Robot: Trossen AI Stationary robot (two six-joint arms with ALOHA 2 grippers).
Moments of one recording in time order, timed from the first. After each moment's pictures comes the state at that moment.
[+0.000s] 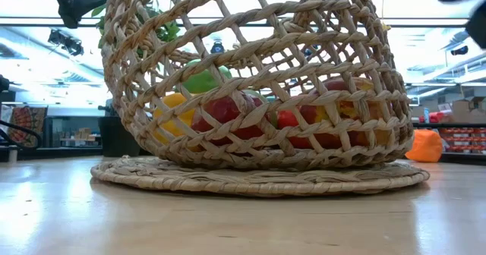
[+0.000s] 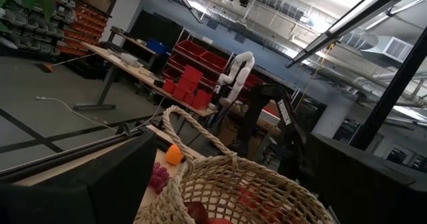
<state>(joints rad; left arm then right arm) 0.18 0.01 0.45 -0.21 -0.13 -0.49 0.75 1.42 0.82 -0.77 -0.11 1.24</state>
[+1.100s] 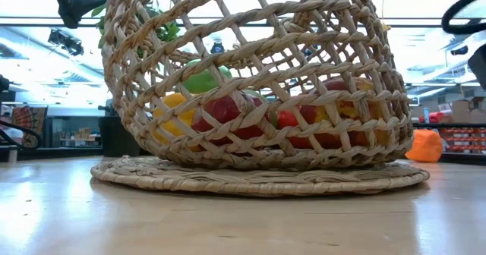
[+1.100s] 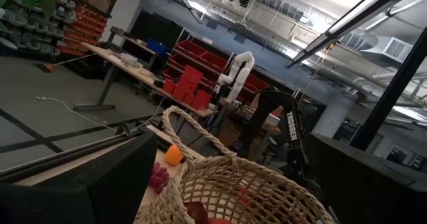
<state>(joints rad) 0.18 0.01 0.45 -0.21 -0.13 -0.49 0.79 1.62 0.82 -0.64 0.00 1.33</state>
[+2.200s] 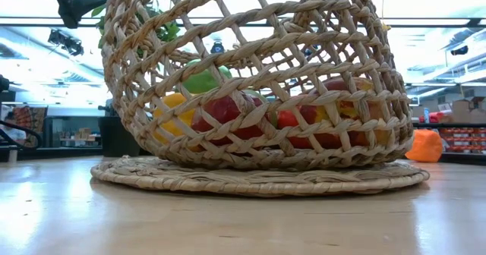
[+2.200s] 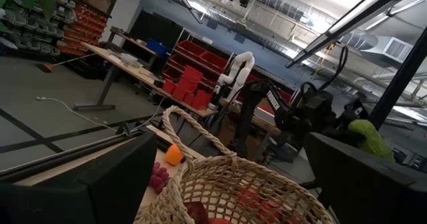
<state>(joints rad) 0.18 0.01 0.45 -0.21 -0.13 -0.49 0.61 1.20 0.82 0.71 0.27 0.99</state>
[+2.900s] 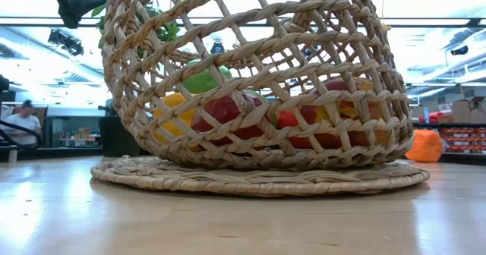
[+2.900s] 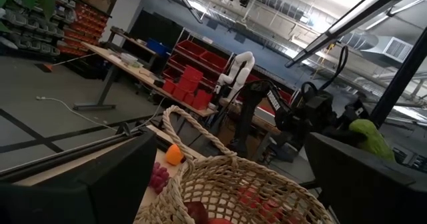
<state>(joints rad) 0.18 0.01 0.45 -0.21 -0.13 -0.49 0.60 1.21 0.82 0.73 0.26 0.97</state>
